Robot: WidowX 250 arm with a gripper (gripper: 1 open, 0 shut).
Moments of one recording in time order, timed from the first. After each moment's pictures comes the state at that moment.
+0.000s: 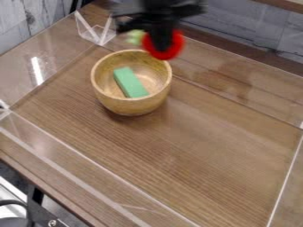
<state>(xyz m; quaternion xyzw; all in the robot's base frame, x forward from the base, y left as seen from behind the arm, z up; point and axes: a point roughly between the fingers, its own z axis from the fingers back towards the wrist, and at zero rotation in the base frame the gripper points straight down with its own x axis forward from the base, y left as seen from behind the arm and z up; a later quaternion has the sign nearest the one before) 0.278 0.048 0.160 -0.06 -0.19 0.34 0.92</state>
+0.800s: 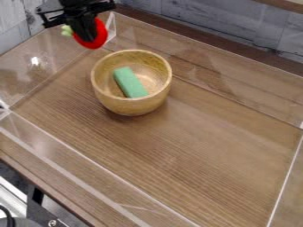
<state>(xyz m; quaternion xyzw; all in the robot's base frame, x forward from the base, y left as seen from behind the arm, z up) 0.279 0.159 0.127 -0.03 -0.20 0.38 0.90</state>
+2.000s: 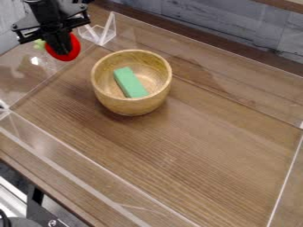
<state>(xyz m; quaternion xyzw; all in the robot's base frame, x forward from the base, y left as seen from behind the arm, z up) 0.256 0.191 0.106 0.02 -0.19 0.44 0.88</state>
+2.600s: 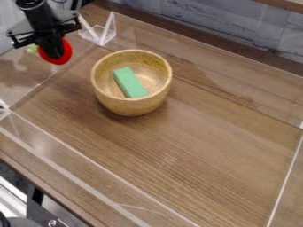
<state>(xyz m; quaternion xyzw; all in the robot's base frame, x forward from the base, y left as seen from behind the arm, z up) 0.263 0.203 0.092 0.03 -0.19 0.44 0.88</state>
